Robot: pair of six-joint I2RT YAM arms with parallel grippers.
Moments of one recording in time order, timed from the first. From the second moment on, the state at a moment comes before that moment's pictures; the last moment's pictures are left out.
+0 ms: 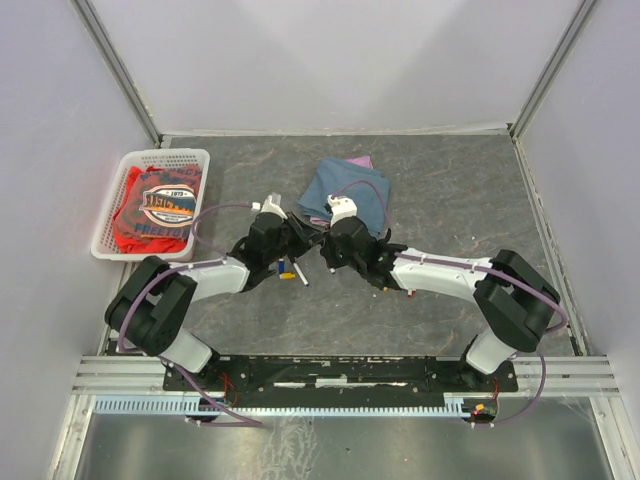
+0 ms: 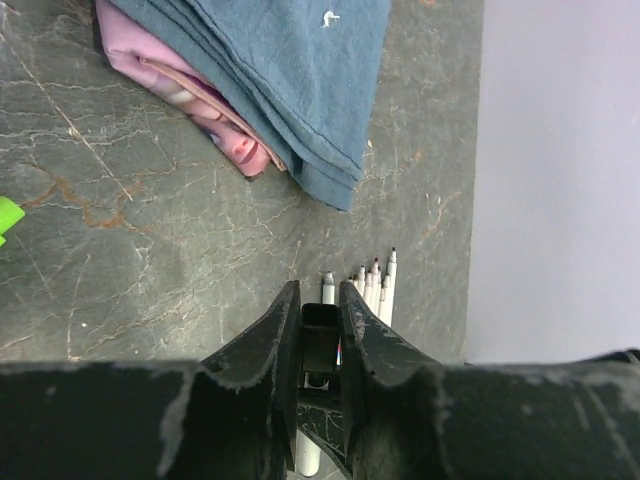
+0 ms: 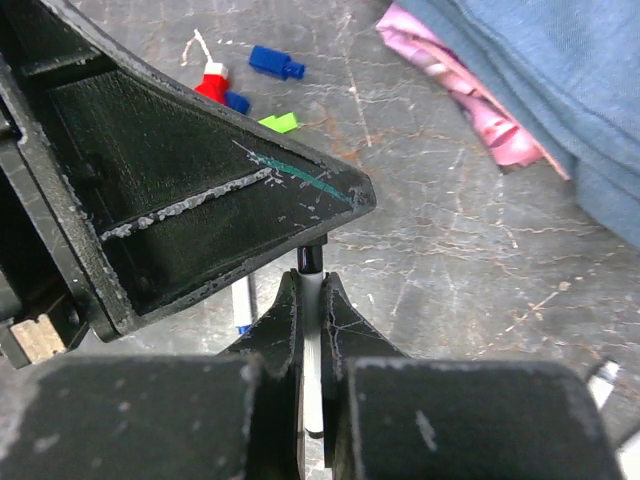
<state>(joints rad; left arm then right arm) -0.55 1.53 0.59 0.55 0.12 -1.08 0.91 1.62 0.93 0.07 0.22 0.48</state>
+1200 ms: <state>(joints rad) -0.39 1.32 0.49 0.35 -0.04 -0.77 0.78 1.56 0.76 0.03 0.18 0.57</state>
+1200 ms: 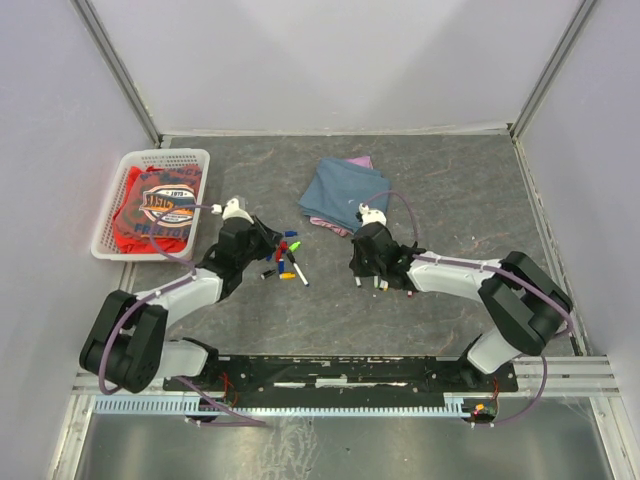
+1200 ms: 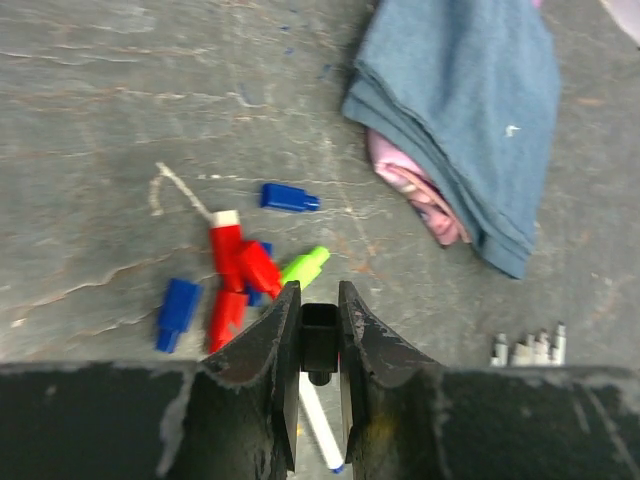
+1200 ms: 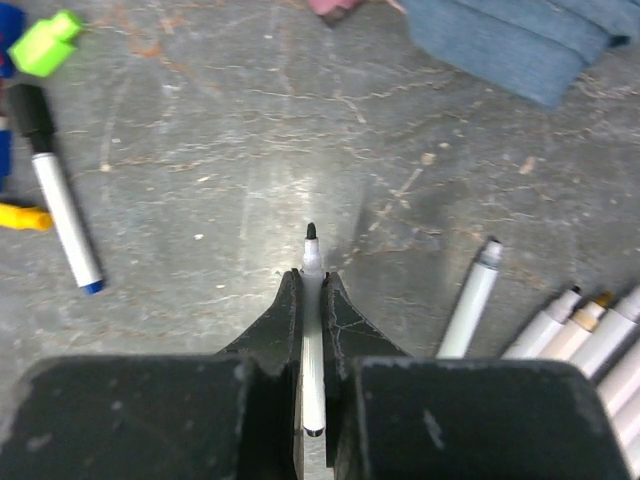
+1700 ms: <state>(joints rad) -0.45 1.27 0.44 0.21 -0.22 -0.68 0.78 1.63 0.81 -0.14 0.39 0.60</state>
